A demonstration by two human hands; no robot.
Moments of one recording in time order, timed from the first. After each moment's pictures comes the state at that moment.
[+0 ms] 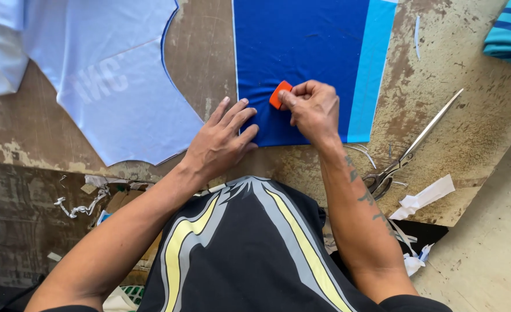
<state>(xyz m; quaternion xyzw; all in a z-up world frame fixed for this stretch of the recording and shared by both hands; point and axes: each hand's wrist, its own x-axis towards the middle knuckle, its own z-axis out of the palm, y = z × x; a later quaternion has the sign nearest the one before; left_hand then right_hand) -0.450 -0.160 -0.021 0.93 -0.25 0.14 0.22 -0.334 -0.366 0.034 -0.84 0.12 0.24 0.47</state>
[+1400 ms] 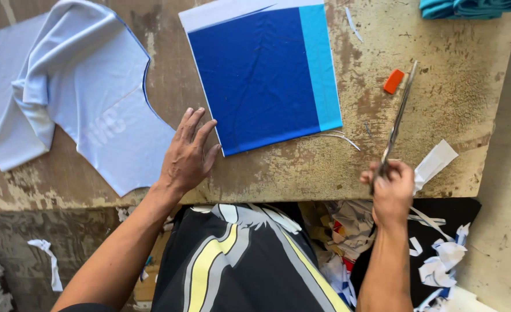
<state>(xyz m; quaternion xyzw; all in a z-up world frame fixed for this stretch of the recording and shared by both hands) -0.454 -0.139 0.019 0.95 -0.18 0.06 0.24 -0.540 -0.590 0.038 -0.75 0.29 -0.04 0.60</state>
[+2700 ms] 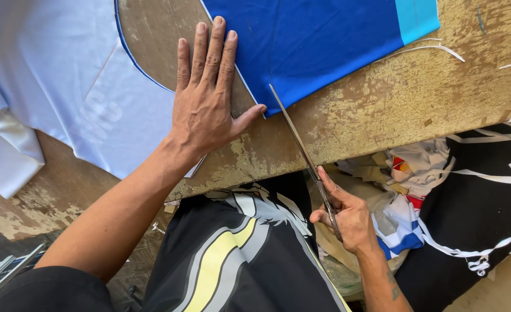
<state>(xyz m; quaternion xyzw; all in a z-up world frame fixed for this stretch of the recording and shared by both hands) -0.400 -0.102 0.005 0.93 -0.31 -0.15 0.11 -0.664 -0.369 0.041 -0.67 0.32 0.29 0.60</state>
